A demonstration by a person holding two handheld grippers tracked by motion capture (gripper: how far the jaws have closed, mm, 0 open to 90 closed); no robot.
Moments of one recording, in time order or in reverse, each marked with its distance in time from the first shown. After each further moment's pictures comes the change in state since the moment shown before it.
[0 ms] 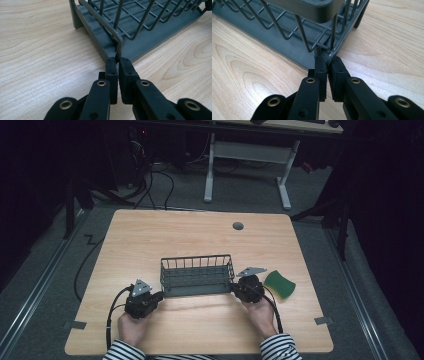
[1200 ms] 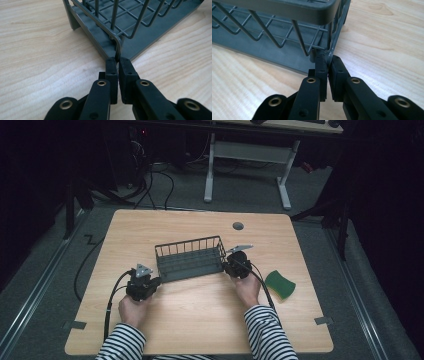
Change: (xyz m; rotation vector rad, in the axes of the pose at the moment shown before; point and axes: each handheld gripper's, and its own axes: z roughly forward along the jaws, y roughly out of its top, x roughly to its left) left arm 0.029 0.029 0.021 0.039 0.090 -0.014; right arm -0.024 0.060 0.052 -0.007 -0.056 0.049
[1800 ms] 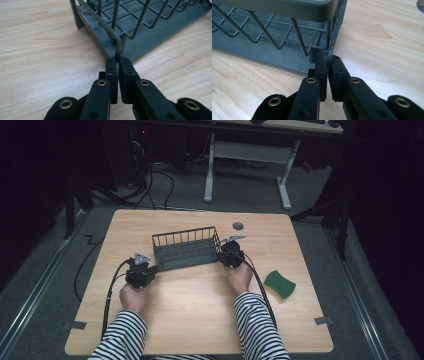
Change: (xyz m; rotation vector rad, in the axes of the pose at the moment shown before) left arm 0.025 0.023 0.025 -0.021 0.059 -0.025; right arm -0.006 0.032 0.030 -0.018 -0.051 0.033
